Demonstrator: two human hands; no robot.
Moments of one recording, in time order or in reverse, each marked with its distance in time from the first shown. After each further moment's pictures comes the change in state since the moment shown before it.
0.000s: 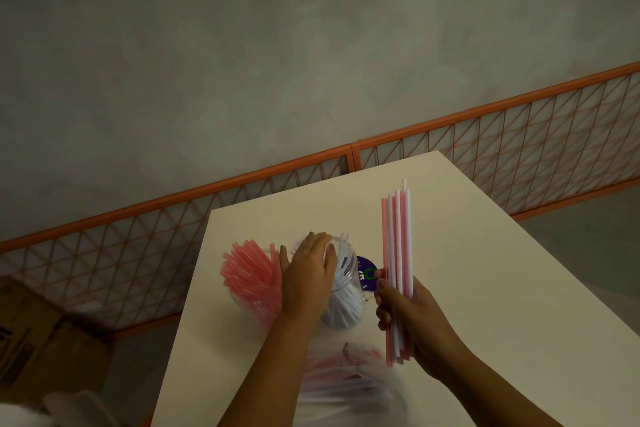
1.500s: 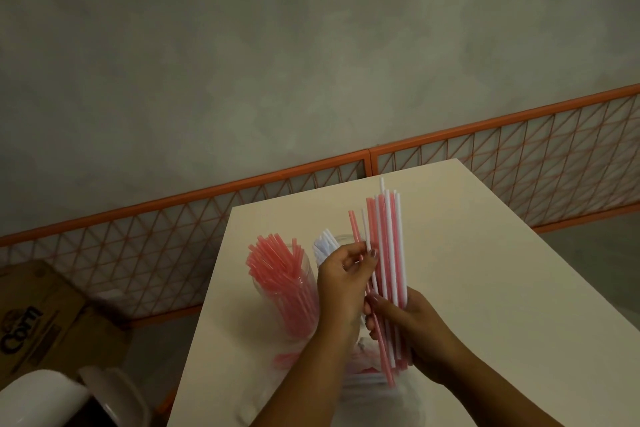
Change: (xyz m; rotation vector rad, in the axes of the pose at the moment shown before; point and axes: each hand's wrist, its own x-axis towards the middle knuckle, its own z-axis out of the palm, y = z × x) left_hand -0.040 0.055 -0.030 -1.023 0.032 -0.454; right_hand -0.016 -0.008 0.026 -0.043 -0.209 0.077
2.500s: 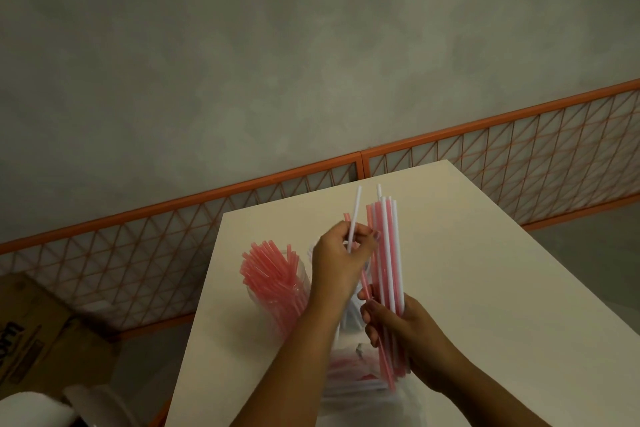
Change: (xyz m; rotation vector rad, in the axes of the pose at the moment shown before) left_hand 0.027 0.029 -0.003 0.310 -0.095 0.275; right_hand 0.002 0.005 0.000 0.011 -0.001 -0.034
